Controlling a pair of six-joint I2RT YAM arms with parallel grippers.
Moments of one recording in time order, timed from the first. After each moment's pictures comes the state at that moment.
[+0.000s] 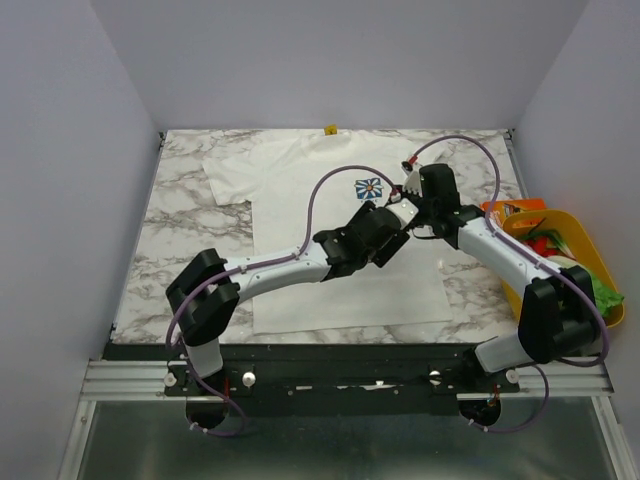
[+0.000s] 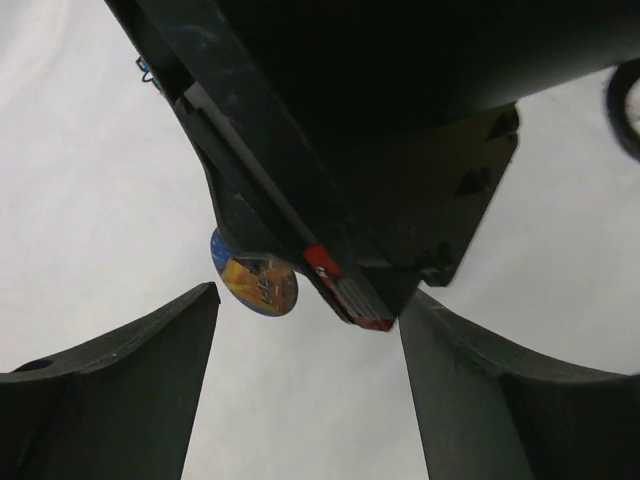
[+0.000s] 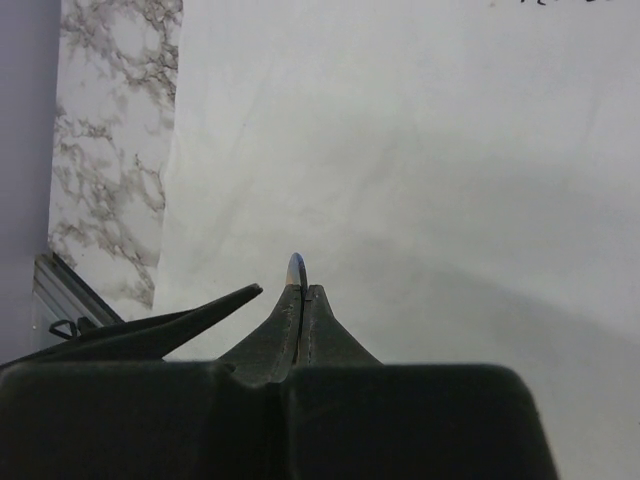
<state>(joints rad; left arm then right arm) -1.05 1.76 1.34 -0.20 -0.40 -0.02 0.37 1.47 1.01 -0.20 -0.41 0.47</state>
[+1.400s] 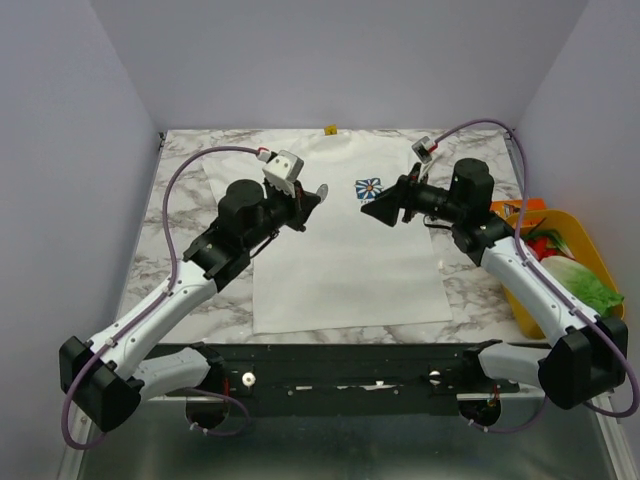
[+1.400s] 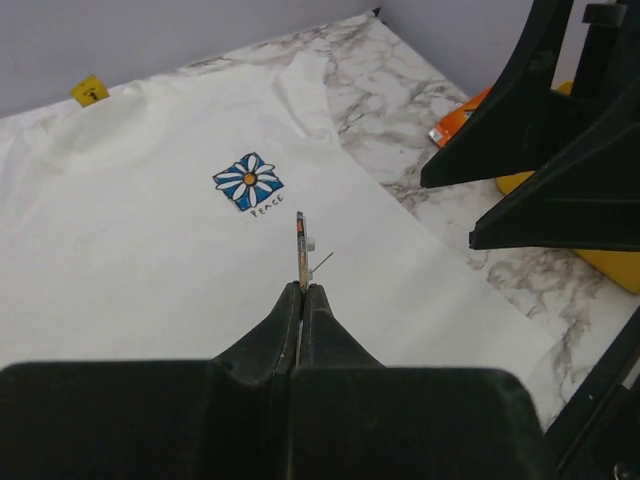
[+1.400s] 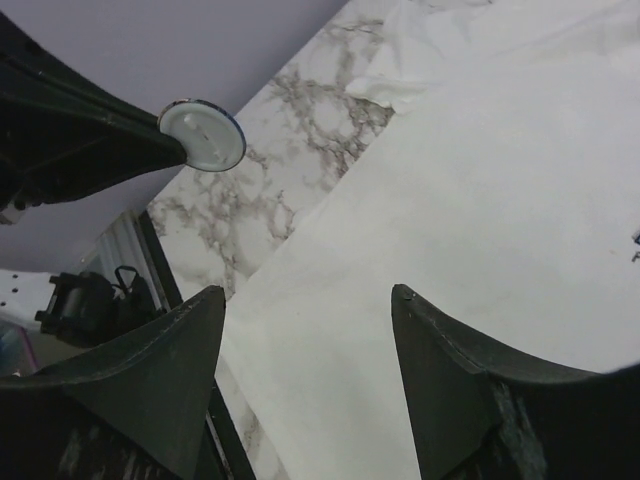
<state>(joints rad) -0.66 1.10 1.00 -0.05 0.06 -0.20 0.35 1.23 0.98 0.03 -0.68 0.33</state>
